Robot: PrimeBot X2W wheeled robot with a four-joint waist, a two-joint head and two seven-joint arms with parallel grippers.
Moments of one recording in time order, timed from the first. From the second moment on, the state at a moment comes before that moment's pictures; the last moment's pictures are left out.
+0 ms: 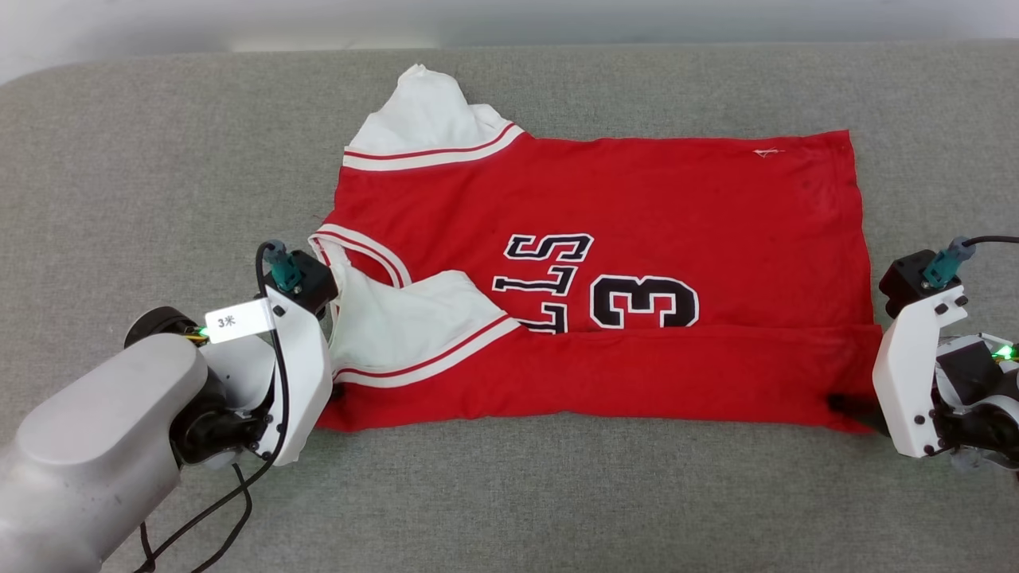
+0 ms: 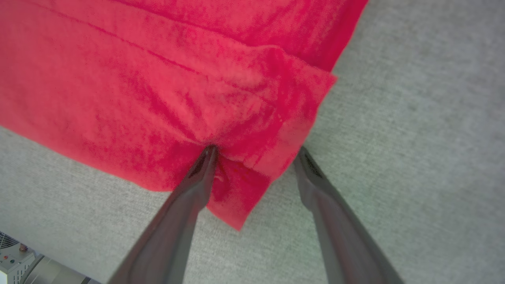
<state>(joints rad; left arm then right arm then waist) -0.87 0.75 -1.13 0.32 -1.08 -0.13 0.65 -0.59 -0.66 0.65 0.41 0.84 0.13 0.82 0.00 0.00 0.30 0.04</state>
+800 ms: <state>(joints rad) -0.73 0.87 -1.14 0.16 -1.15 -0.10 0.61 -0.50 -0.88 0.78 0.20 0.96 0.13 0.66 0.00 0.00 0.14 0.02</state>
